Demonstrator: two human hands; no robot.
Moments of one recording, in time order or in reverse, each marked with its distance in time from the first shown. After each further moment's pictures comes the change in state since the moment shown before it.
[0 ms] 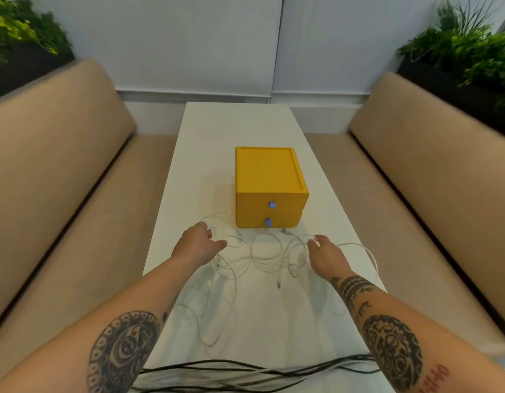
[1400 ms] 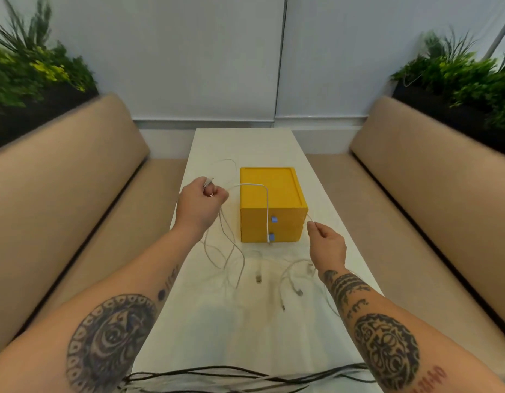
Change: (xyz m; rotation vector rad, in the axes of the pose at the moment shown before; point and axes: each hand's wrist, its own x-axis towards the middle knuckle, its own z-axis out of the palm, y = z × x) left_hand -0.025 0.078 -0.078 -0.586 0.360 0.256; right_hand -0.021 -0.044 -0.018 0.725 0.378 -0.059
